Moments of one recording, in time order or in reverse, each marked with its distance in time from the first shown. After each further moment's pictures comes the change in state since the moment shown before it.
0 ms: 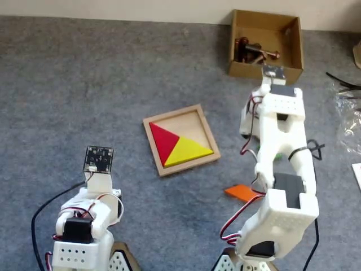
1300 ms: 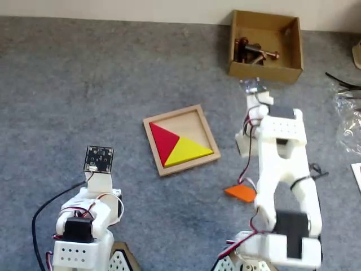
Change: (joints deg) left arm 0.0 0.0 0.0 0.0 0.0; right arm -1.5 -22.2 23.7 -4.2 24.3
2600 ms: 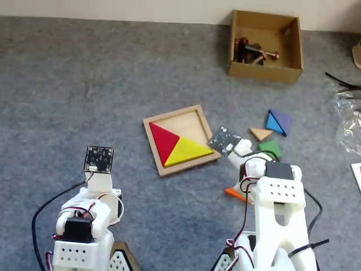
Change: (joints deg) left arm 0.0 0.0 0.0 0.0 0.0; right arm -0.2 -33.8 33.9 -6.8 33.8
